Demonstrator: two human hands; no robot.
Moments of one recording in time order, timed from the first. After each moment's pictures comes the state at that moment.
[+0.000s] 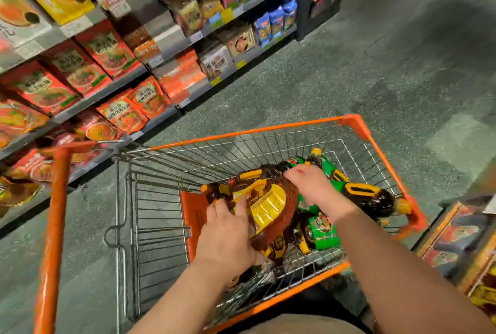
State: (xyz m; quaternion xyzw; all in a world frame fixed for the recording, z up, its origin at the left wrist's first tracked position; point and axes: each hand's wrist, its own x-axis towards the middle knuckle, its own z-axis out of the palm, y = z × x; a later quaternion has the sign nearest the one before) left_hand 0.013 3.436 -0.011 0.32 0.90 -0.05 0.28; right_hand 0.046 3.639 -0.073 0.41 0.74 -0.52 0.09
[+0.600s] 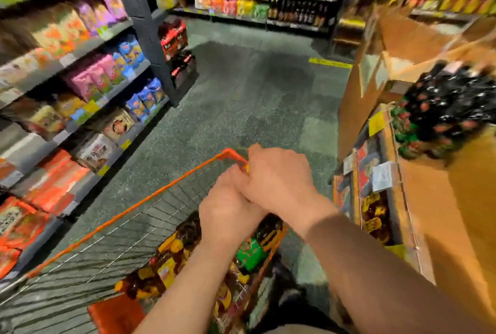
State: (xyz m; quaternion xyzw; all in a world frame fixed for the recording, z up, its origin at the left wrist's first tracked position) left_hand 0.097 3.580 0.069 0.54 0.79 0.26 0.10; right_hand 0.176 3.637 0.139 0.43 0.90 -0.02 -0.08
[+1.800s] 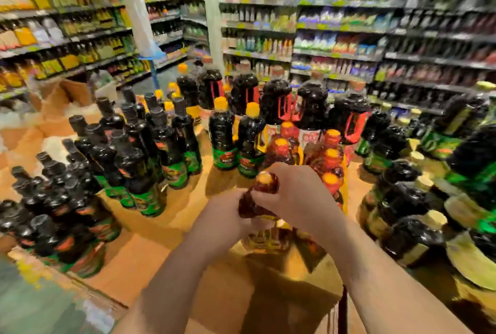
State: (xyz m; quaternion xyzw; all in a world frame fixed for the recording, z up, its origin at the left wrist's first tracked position) left_hand 0.644 3.729 0.140 0.93 0.11 0.03 0.34; right_hand 0.716 3.587 0.187 0.91 0.35 0.05 -0.24
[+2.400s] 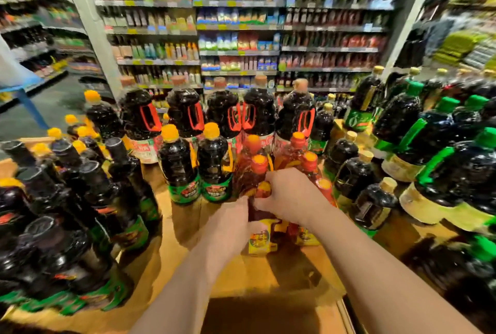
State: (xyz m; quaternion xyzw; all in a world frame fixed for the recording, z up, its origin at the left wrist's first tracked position) left_hand 0.750 3.779 0.110 0.97 -0.08 -0.08 0.21; right_hand 0.770 3.635 0.167 0.98 0.13 0.03 -0.13
